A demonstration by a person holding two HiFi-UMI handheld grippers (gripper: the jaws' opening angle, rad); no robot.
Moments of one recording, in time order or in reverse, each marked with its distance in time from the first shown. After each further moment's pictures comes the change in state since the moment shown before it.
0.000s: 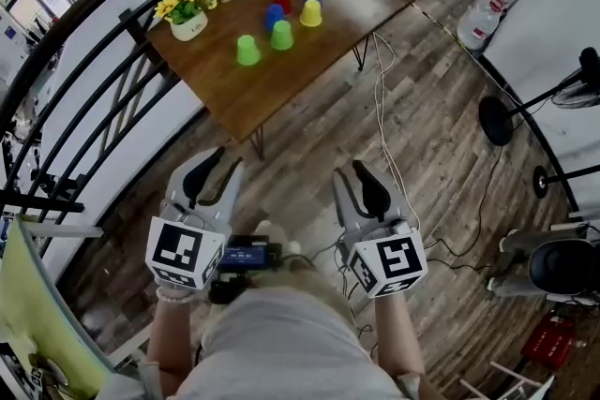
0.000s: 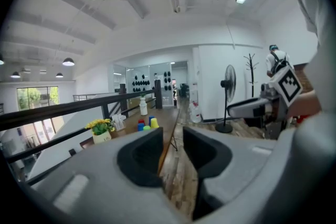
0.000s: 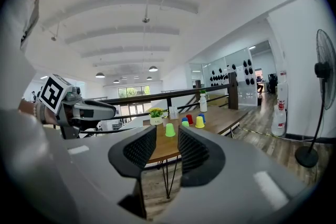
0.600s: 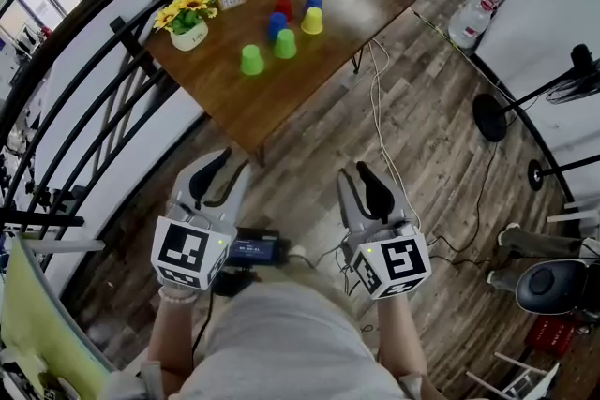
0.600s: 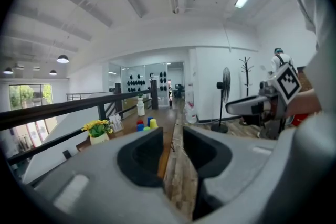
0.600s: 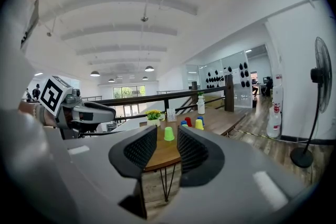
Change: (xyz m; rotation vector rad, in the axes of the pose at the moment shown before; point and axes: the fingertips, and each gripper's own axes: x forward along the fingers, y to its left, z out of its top) left arm 0.002 0.035 0.005 -0.006 -0.008 -0.063; right arm 0.025 0.020 0.021 -0.005 -0.004 -0.057
